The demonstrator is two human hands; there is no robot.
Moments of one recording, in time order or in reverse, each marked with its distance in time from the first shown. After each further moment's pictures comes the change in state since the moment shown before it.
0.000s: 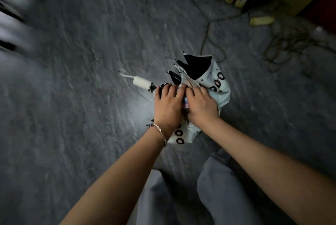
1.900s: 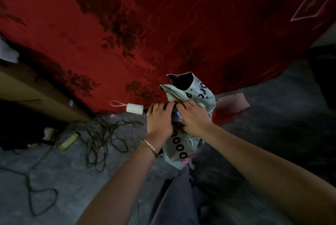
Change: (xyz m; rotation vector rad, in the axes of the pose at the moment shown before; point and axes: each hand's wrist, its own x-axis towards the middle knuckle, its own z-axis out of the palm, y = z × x) left_hand 0.254 1.192 0.030 -0.059 -0.181 0.744; right_hand -0.416 1.051 -0.426 0.002 0.195 0.590
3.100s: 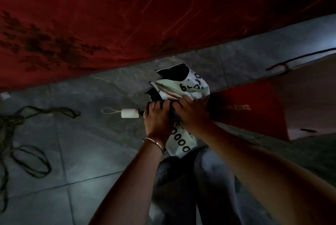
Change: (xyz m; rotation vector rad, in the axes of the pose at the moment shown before) left_hand 0.267 -0.114 0.691 -0.030 -0.113 -0.138; right_hand 0.269 0.316 0.630 0.065 -0.053 -0.082
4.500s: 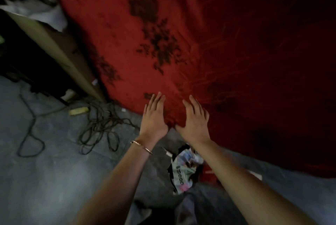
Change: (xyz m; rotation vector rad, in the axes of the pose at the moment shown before) left_hand -0.193 0.097 -0.660 -0.295 0.411 -0.351; right_hand -0.091 -0.274 -0.634 0.197 0.244 -0.179
